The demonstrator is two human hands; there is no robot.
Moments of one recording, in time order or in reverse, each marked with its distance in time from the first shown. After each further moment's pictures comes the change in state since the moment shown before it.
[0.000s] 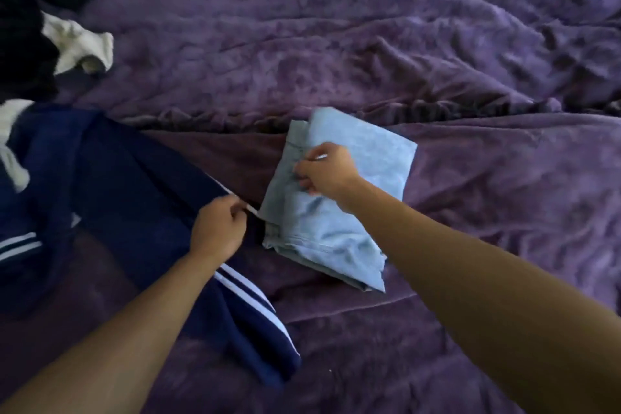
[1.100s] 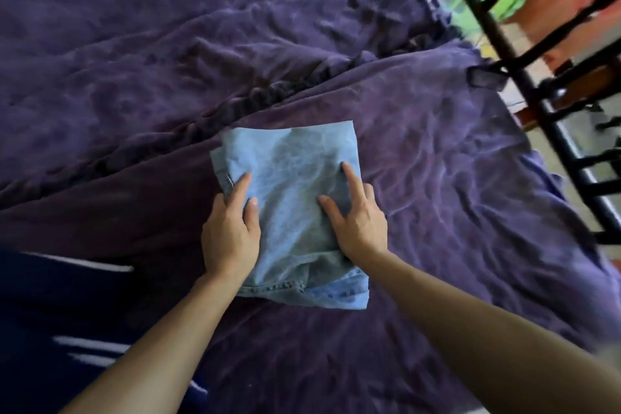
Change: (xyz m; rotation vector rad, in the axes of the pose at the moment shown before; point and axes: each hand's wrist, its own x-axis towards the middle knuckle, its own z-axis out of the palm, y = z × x) left_hand -0.069 0.192 0.128 -0.071 0.012 0.474; right_hand -0.103 0.180 -0.196 -0.392 0.720 -0.124
